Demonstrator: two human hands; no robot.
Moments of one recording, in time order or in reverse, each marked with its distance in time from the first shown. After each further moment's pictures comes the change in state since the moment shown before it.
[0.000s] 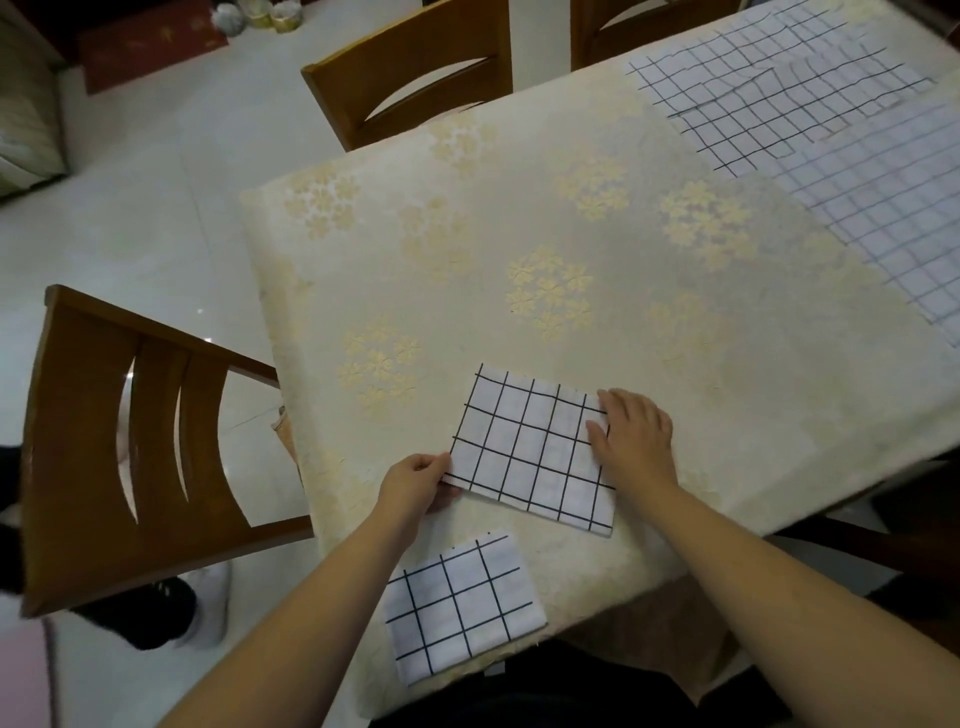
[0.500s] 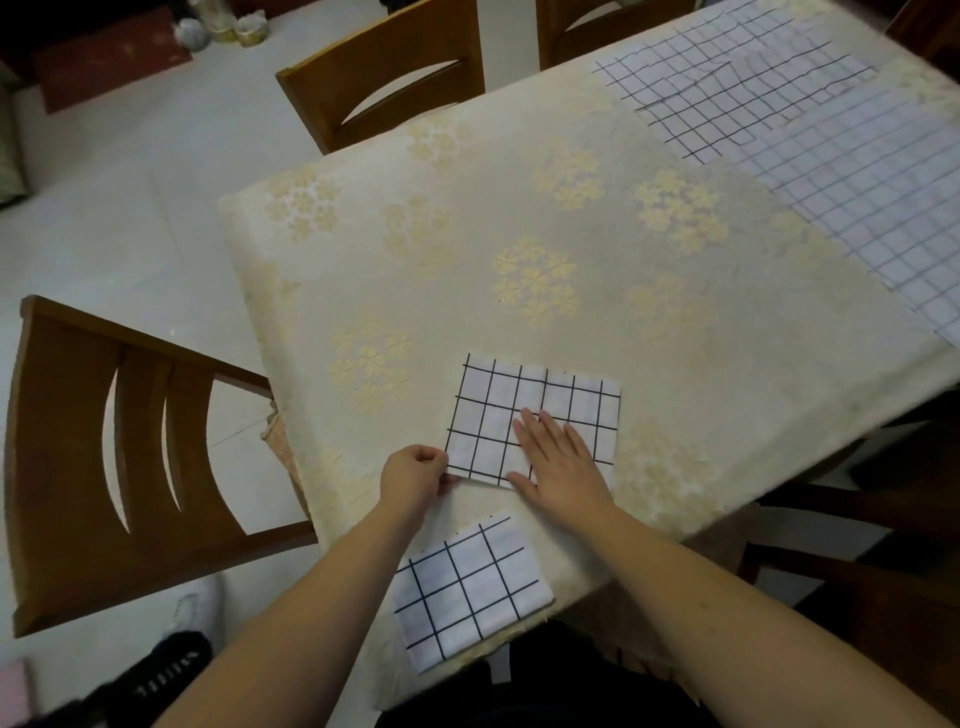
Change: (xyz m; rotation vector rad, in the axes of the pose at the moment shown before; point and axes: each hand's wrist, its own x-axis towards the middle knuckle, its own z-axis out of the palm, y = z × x) left_hand 0.003 -0.006 0.001 0.158 0.089 0.122; right_hand -0.050 -0.060 0.050 -0.143 -0.196 -0.294
